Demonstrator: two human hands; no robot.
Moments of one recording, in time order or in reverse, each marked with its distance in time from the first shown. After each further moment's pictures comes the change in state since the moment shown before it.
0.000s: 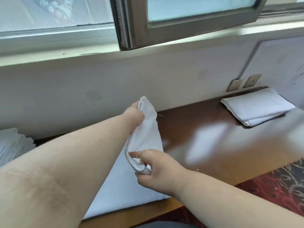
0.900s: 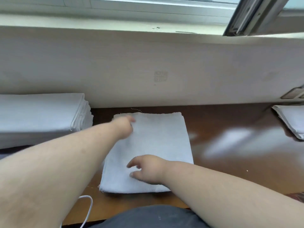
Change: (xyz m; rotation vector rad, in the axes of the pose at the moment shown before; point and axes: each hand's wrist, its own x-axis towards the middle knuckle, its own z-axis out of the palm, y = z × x) left_hand -0.048 -0.224 -0.196 0.501 -0.026 -0.185; right_hand 0.120 -0.082 0.200 -0.220 -0.610 0.241
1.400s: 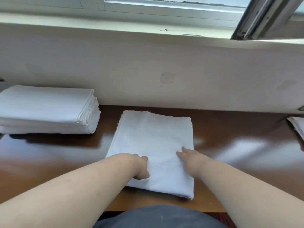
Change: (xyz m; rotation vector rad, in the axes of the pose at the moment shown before) left_hand -0.070 0.024 0.104 0.571 -0.456 -0.149; right_hand -0.030 0.147 -0.044 -0.401 -0.056 0.351
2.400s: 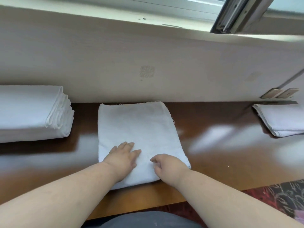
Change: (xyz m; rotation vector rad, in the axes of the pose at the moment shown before) left_hand 0.052 -0.018 0.026 0.074 0.523 0.393; right_hand -0.029 -0.051 0.030 0.404 0.254 -0.013
